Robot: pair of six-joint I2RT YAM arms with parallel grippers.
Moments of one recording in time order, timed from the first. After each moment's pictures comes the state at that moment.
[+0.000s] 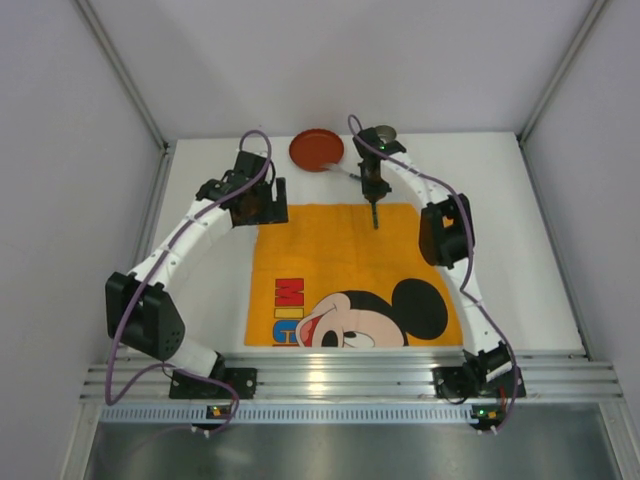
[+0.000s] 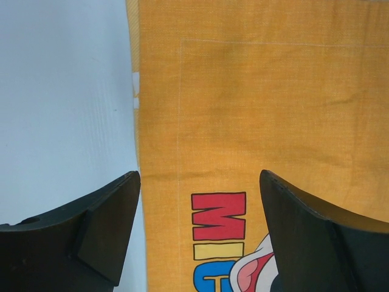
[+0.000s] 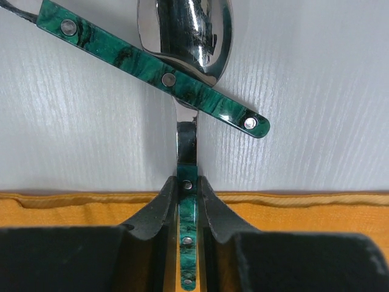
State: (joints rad) left arm -0.38 1.52 1.36 -0.77 -0.15 -0.38; right arm 0.44 2.54 2.35 -0.96 0.20 0.33
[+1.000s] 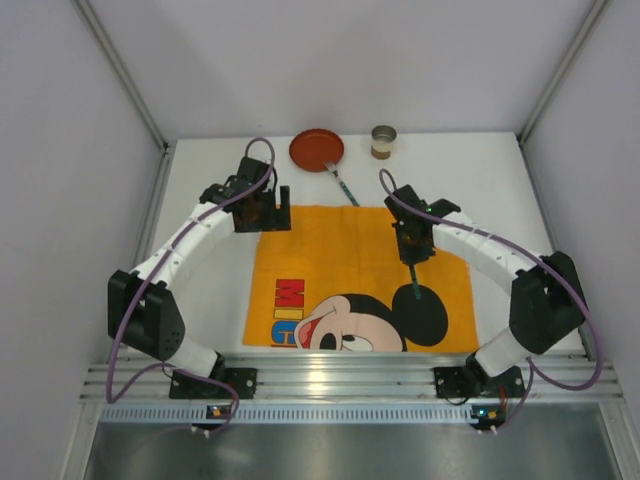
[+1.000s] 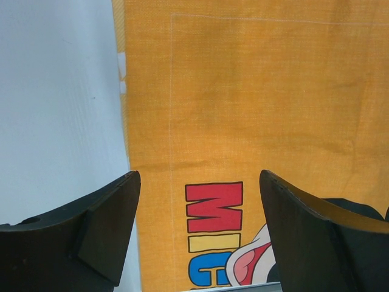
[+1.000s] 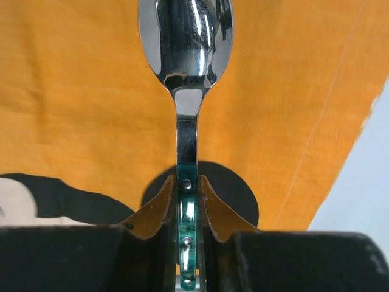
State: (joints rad) left arm -0.39 1.52 1.30 -0.76 -0.08 -0.38; right arm 0.58 1.57 1.23 -0.85 0.25 0.39
